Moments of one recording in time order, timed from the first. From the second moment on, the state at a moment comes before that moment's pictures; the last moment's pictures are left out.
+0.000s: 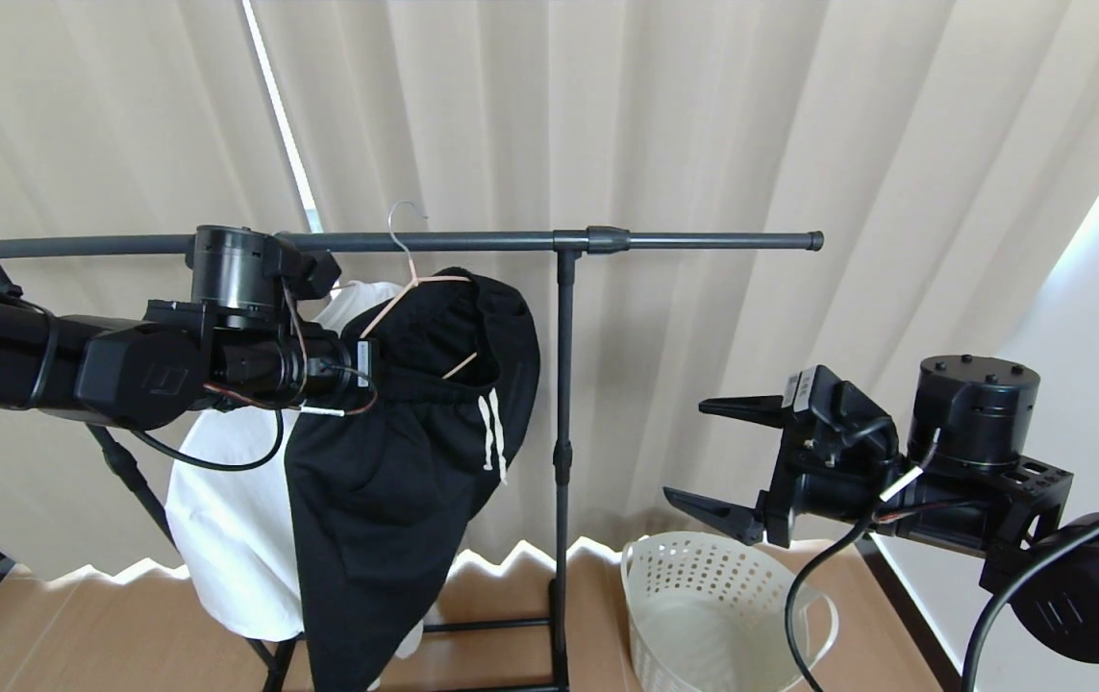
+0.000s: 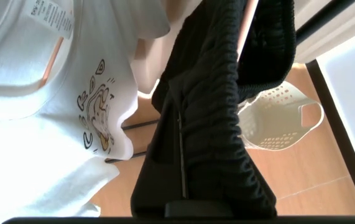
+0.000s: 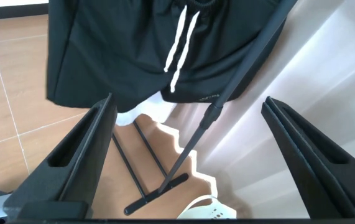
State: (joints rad) left arm -0.20 1.91 -1.21 -0.17 -0.07 -0.10; right arm 0.36 1.84 -0.58 -0.99 0.59 -0.40
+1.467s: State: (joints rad) left arm -0.20 1.97 -1.24 -0.17 -0.07 -0.10; right arm 0.36 1.87 -0.57 -1.07 0.57 -0.40
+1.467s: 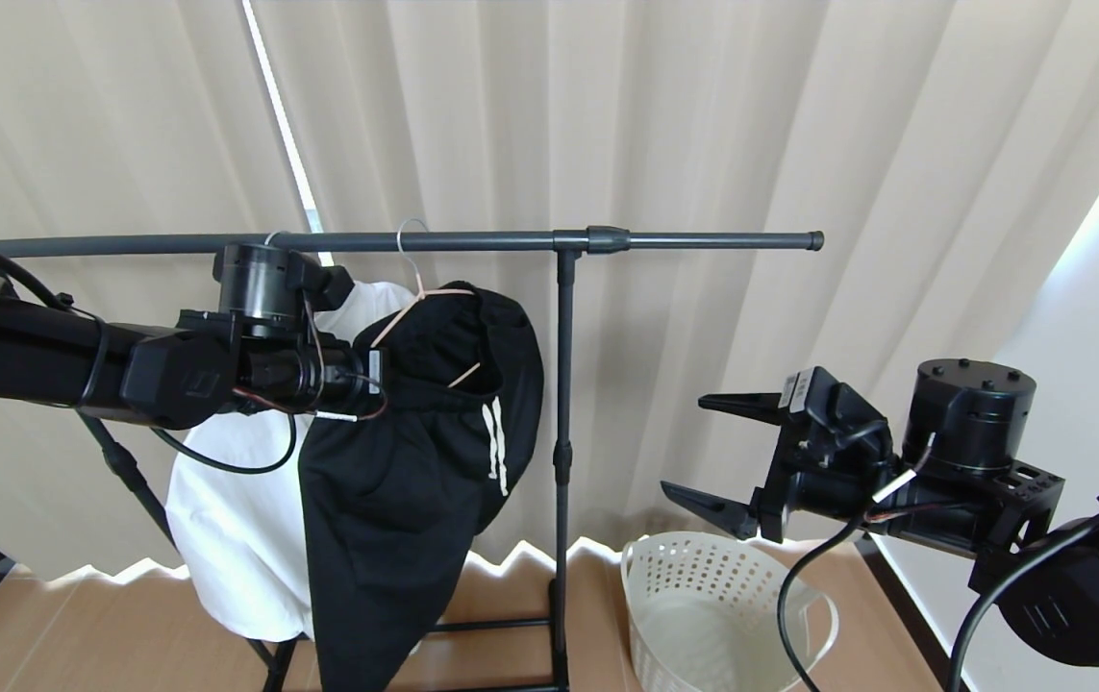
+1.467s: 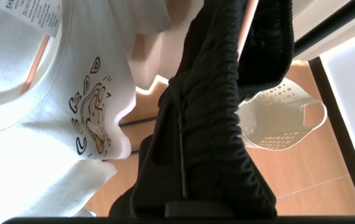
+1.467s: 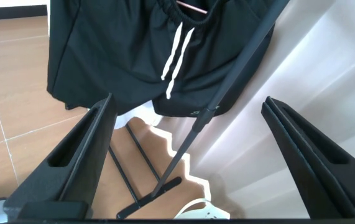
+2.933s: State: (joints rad) left arm -0.19 1.76 -1.08 -0.17 -0.08 -0.06; right arm 0.36 1.81 -0.57 -1.09 0.57 -0.30
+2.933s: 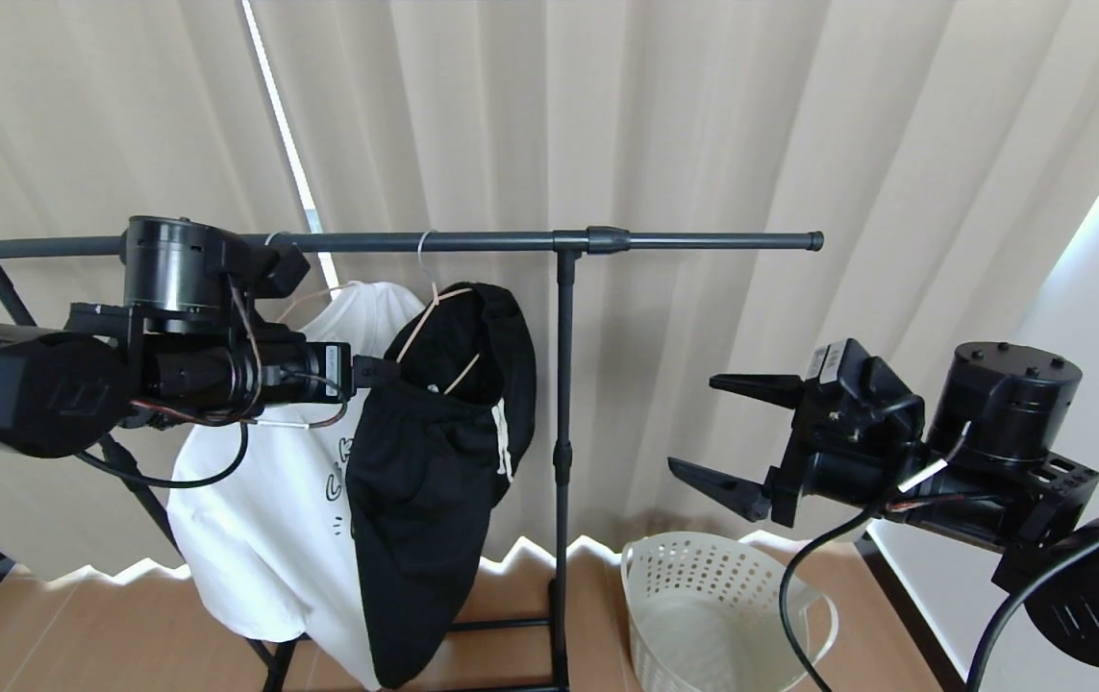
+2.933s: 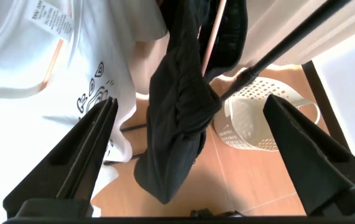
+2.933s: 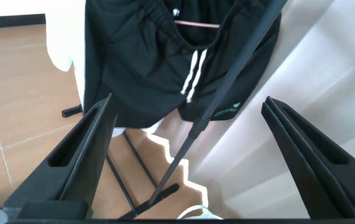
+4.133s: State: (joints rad) left arm -0.19 0.87 -0.32 -0.17 -0.08 0.07; right arm 0.59 0.92 -0.22 -0.44 -0.15 -0.14
